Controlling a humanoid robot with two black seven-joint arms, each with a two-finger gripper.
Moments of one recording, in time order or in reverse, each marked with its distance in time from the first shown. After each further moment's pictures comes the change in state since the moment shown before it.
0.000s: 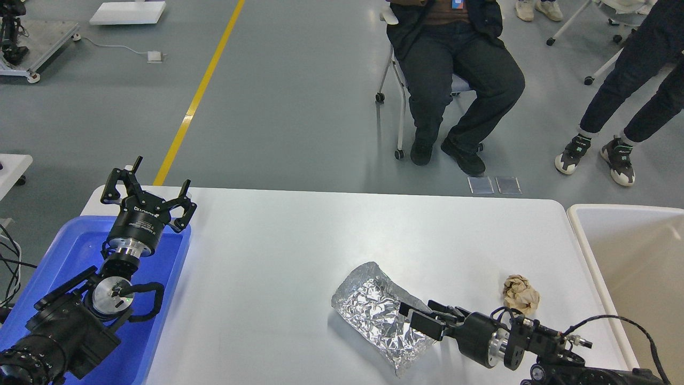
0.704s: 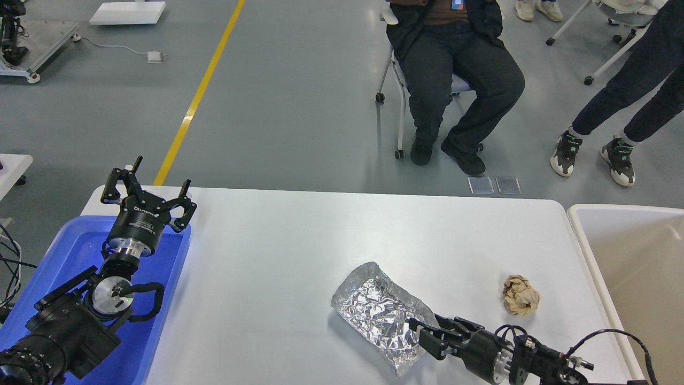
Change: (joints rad) left arm 0.000 0.000 0.000 0.000 0.000 0.000 0.000; right arm -0.009 0.071 -0.164 -0.189 -0.012 -0.177 0.056
